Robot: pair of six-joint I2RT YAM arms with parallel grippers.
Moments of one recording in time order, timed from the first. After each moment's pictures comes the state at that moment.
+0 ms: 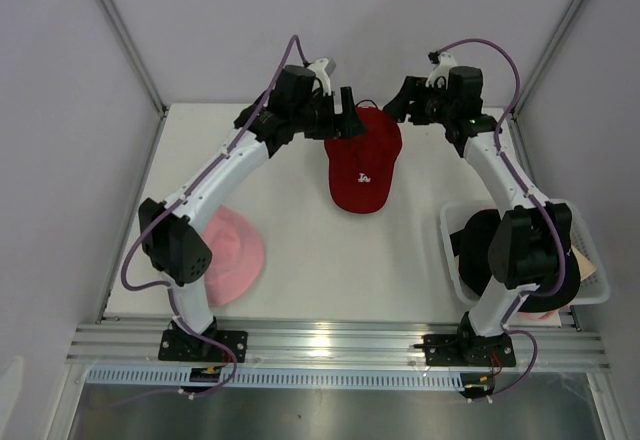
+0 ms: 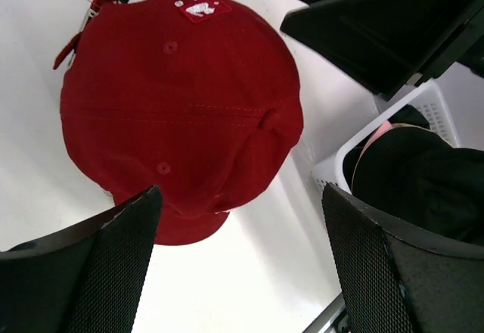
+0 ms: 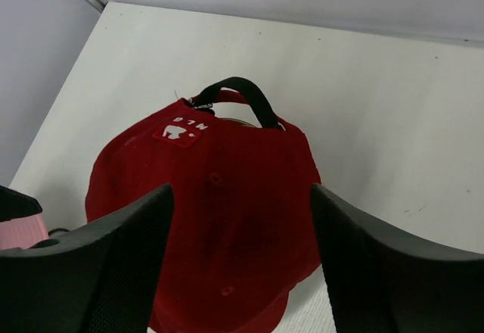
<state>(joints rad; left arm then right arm) -0.58 1.81 1.88 -0.57 0.21 -0.48 0.16 1.75 1.60 -0.20 -0.44 0.26</state>
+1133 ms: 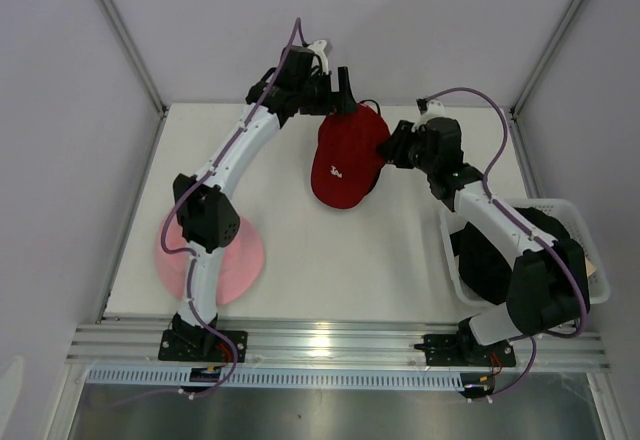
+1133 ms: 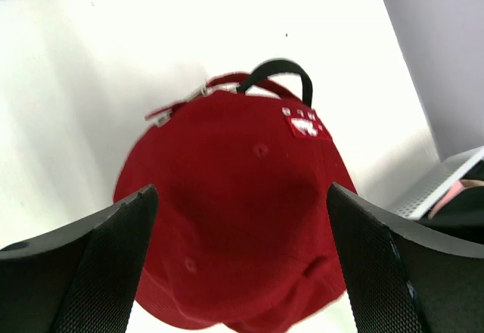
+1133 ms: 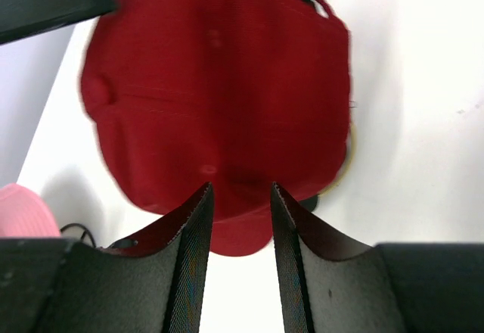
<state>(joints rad) -0.47 2.16 2.26 -0.65 0.22 -0.38 0.33 1.47 1.10 0.02 -0.16 0.44</state>
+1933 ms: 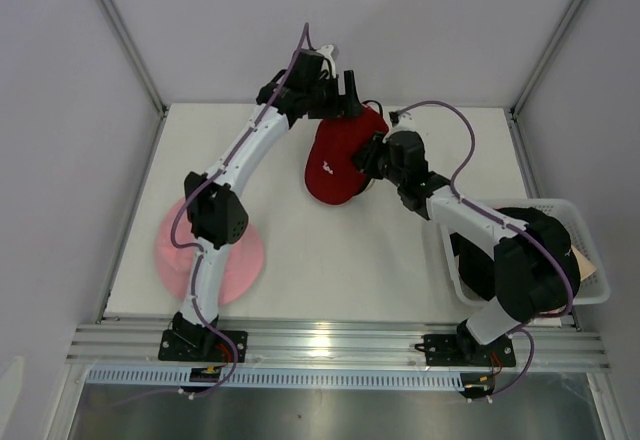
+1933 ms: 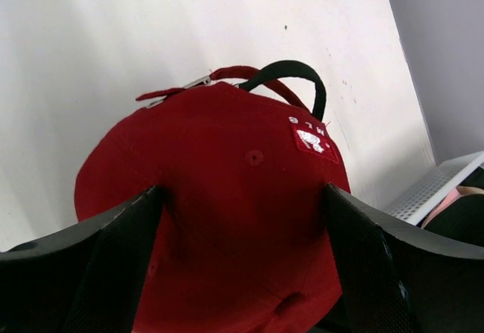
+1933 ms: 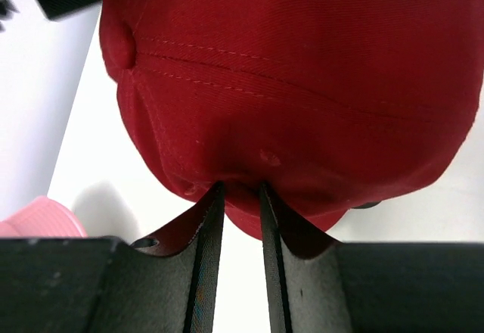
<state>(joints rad) -0.49 2.24 2.37 -0.70 0.21 -0.42 0.52 1.56 1.07 0.14 0.00 0.61</state>
